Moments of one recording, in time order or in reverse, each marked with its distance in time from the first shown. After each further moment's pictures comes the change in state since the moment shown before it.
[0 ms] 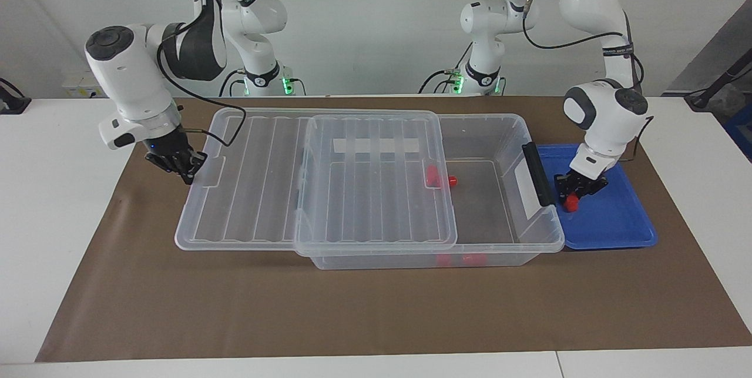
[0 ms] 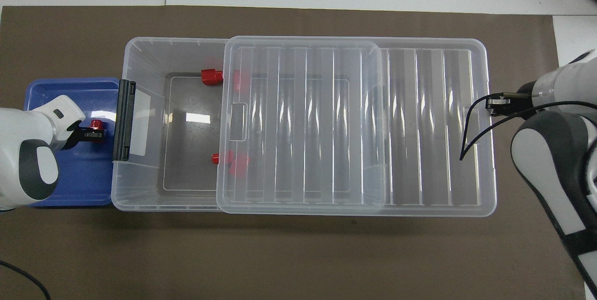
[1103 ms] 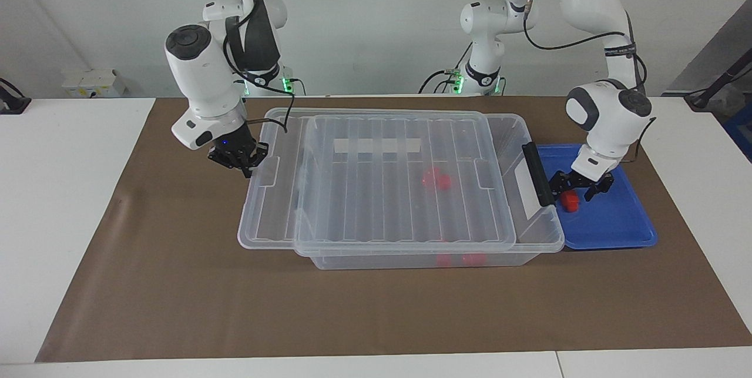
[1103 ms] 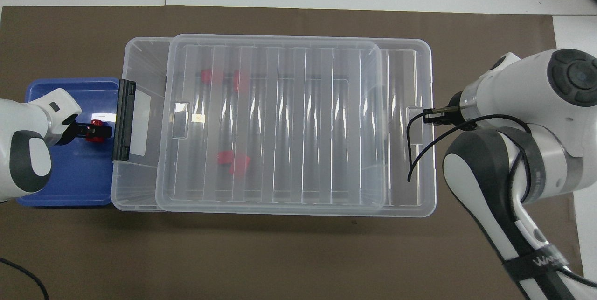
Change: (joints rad) left arm -0.002 -0.003 0.000 0.080 0.000 -0.129 0.000; right arm 0.193 -0.001 0.008 0.000 0.022 -0.035 0.000
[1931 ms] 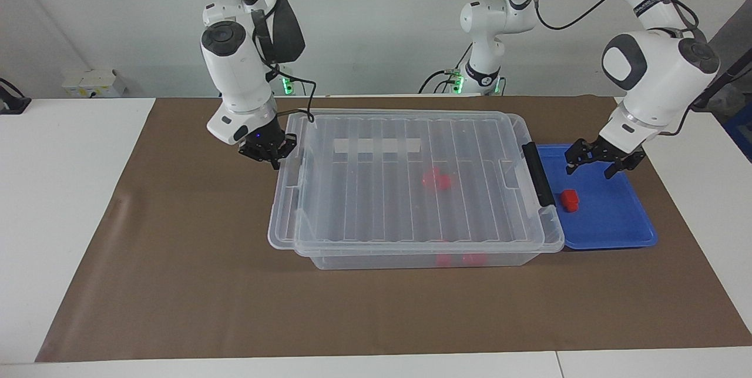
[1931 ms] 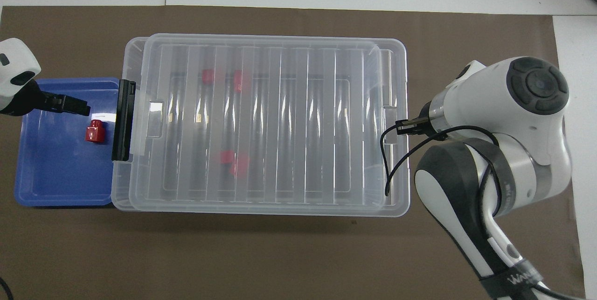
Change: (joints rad) left arm -0.040 -0.078 -0.016 0.354 -0.001 -0.501 -0.010; right arm 0.081 -0.004 0.002 0.000 0.029 -0.026 0.008
